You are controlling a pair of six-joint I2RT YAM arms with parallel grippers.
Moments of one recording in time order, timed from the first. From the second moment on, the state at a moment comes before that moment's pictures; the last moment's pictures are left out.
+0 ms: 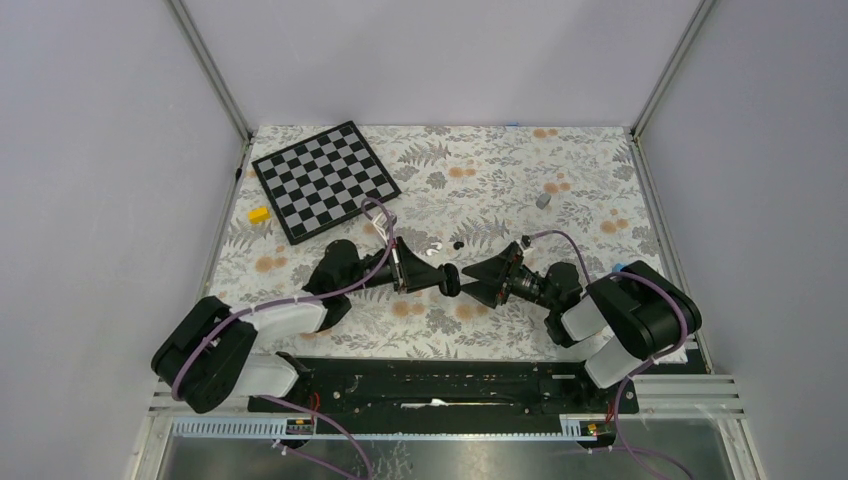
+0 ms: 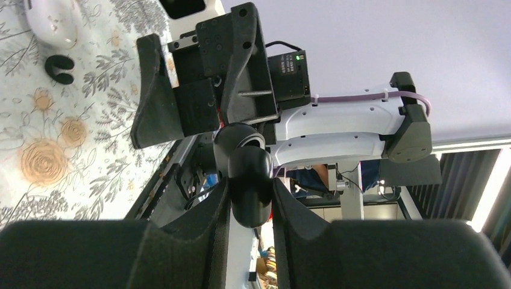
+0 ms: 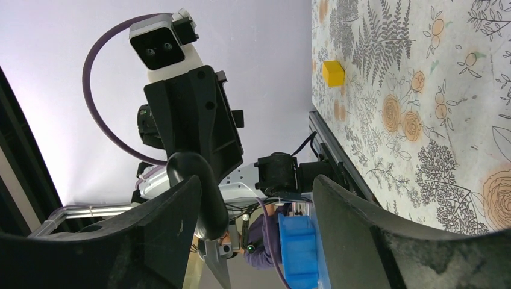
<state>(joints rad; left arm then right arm) -0.63 1.32 0.39 0.93 0.68 -1.35 0.44 1.60 0.14 1.44 -0.67 1.63</state>
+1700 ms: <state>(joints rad) -0.60 1.29 0.61 0.31 0.78 -1.07 0.52 1.25 0.30 0.73 -0.69 1.11</state>
